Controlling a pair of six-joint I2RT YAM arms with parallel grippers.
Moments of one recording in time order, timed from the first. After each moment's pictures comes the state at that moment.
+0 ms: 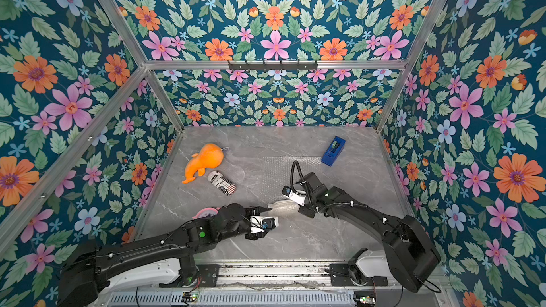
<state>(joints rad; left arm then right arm) -1.16 1.03 0.53 -0.03 -0.04 0.61 0.63 1.34 0.77 -0.48 -0.09 -0.55</state>
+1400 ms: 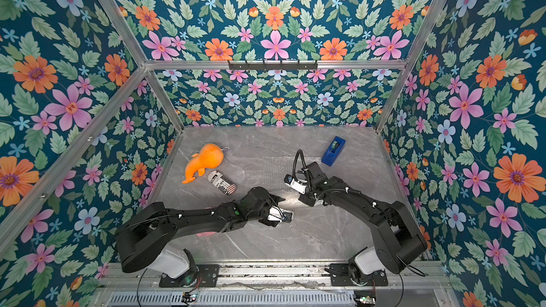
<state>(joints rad) -0.99 1.54 0.69 0.16 0.09 0.96 0.52 1.47 0.87 -0.45 -0.10 -0.61</state>
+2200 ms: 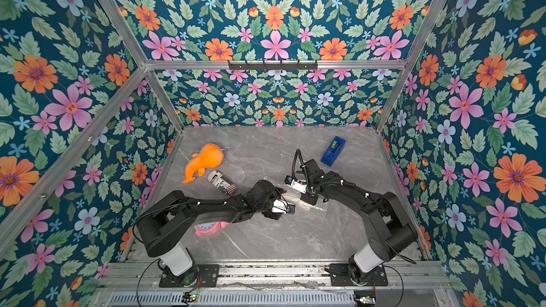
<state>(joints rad) -0.94 1.71 0.79 0.19 0.06 1.02 0.51 1.57 0.94 -0.55 -0.06 -0.68</state>
